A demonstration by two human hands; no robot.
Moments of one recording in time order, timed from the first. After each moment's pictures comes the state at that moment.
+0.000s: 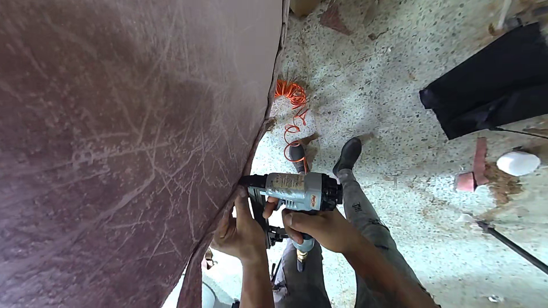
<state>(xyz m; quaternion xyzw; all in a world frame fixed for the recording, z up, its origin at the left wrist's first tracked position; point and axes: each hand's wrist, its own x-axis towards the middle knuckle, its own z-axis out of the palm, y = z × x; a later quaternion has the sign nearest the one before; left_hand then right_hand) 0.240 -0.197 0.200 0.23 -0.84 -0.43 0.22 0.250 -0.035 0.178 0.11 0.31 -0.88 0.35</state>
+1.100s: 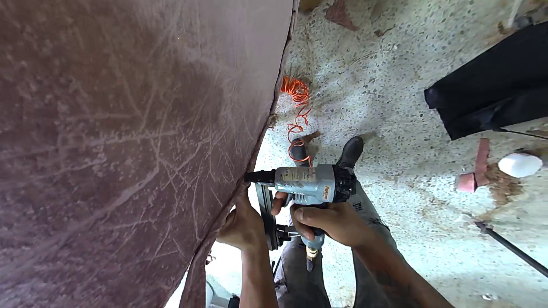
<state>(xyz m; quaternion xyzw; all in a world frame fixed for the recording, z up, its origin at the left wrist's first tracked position) 0.228 -0.195 0.192 0.26 -0.86 -0.34 0.26 0.248 -0.024 0.171 0.11 0.29 -0.87 0.37</state>
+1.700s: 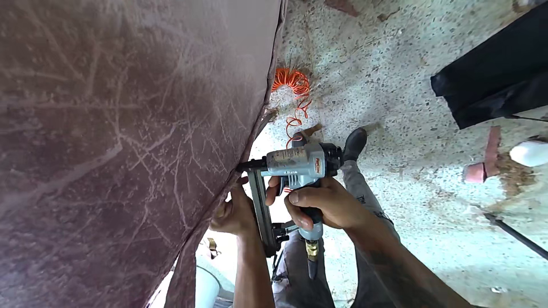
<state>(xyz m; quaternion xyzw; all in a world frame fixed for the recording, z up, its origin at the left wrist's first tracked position) 0.234 -0.215 0.177 0.14 -0.88 -0.35 0.28 0.239 -0.029 0.166 0.11 0.18 -0.90 0.38</state>
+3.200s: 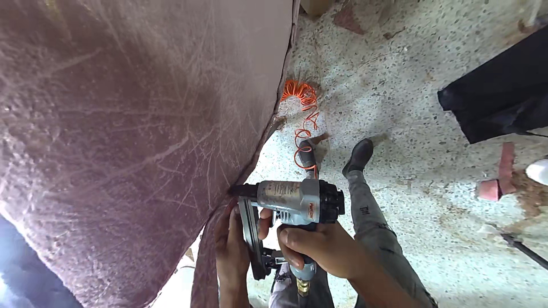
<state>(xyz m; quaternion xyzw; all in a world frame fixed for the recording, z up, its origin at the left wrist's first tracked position) 0.267 -0.230 0.270 0.21 -0.85 -0.49 0.02 0.257 -0.044 0.235 0.10 0.22 -0.90 0.36</state>
